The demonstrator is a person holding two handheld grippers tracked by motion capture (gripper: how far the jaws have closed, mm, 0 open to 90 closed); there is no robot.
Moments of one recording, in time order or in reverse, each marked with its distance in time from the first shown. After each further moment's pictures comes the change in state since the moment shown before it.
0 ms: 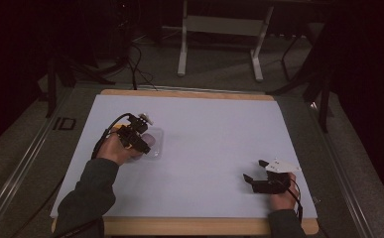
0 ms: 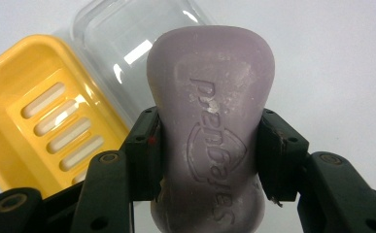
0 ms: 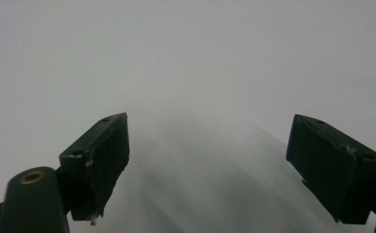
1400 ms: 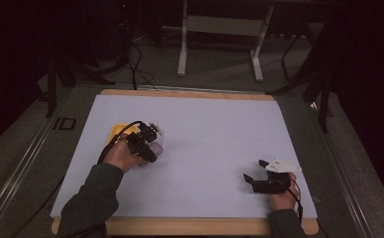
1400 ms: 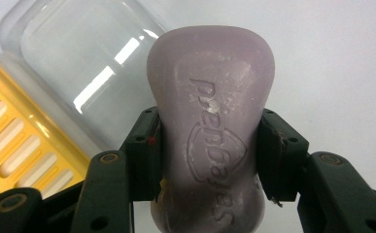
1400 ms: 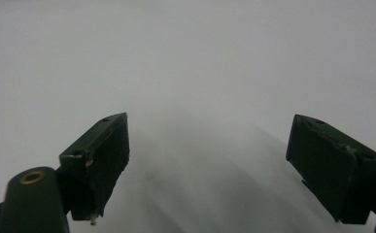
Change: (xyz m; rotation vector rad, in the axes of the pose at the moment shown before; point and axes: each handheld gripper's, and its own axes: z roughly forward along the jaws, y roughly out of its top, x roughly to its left) left arm -0.028 0.000 0.013 0.034 -0.031 0.126; right arm -0.001 0.000 0.000 -0.002 0.002 0.005
